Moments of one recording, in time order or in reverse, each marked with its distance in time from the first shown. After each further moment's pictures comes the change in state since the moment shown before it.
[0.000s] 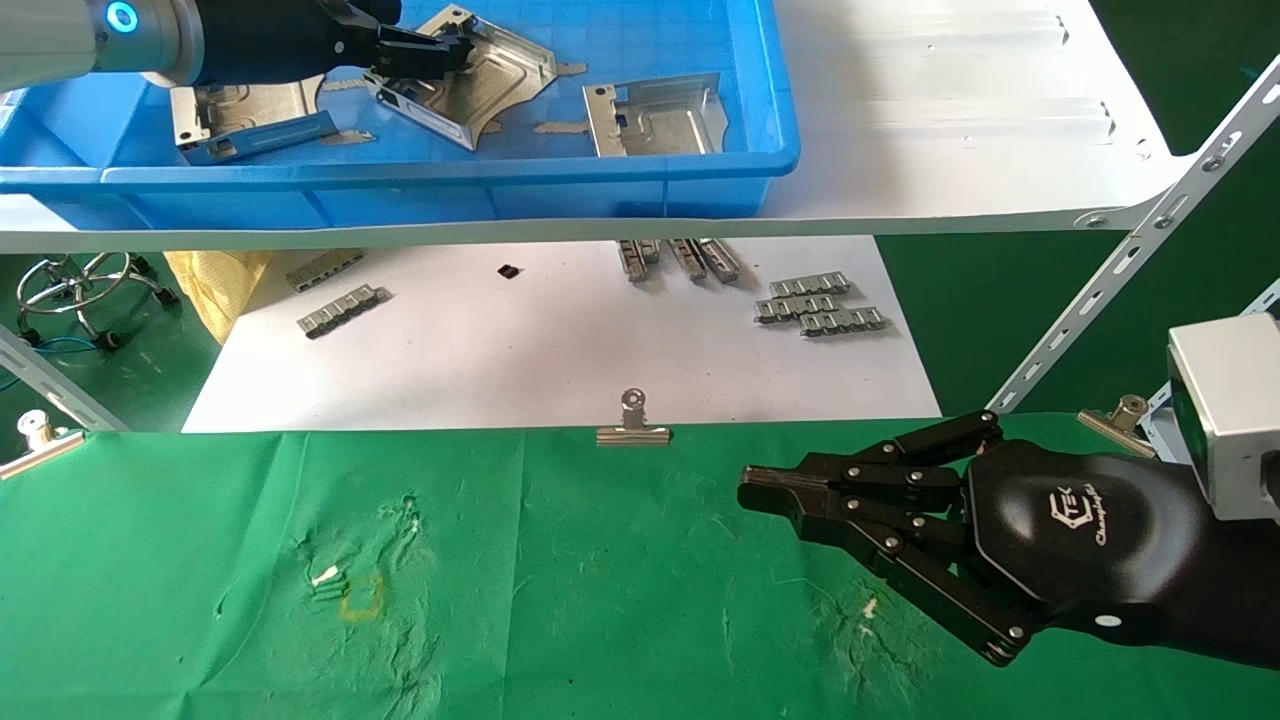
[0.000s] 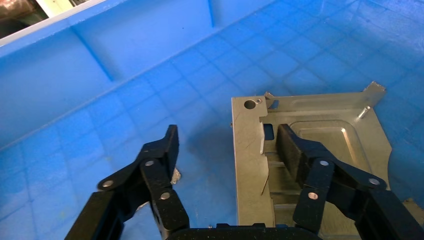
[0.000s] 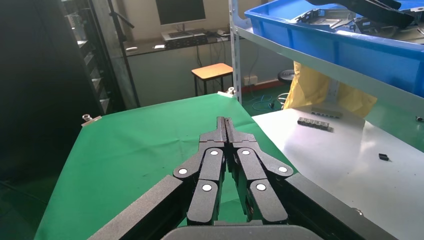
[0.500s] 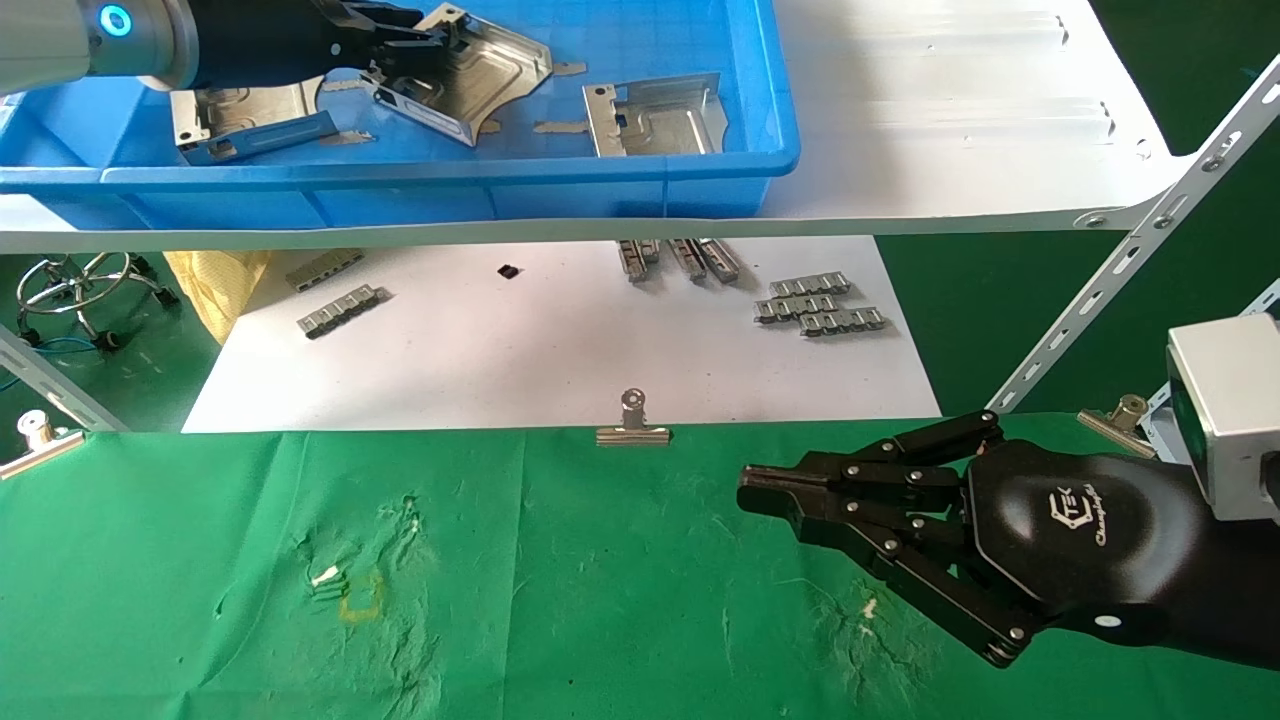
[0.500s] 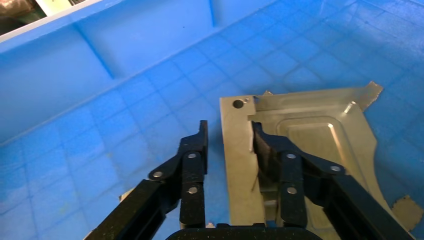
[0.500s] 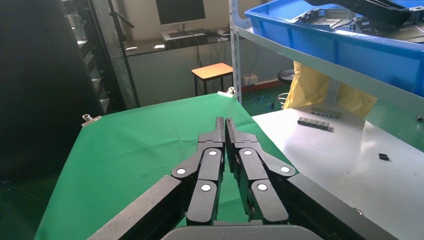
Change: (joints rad) left arm 0.001 -0.010 -0.004 -0.003 -0.005 0.006 -0.002; right arm 0.000 0.000 0.000 0.000 0.000 0.000 0.000
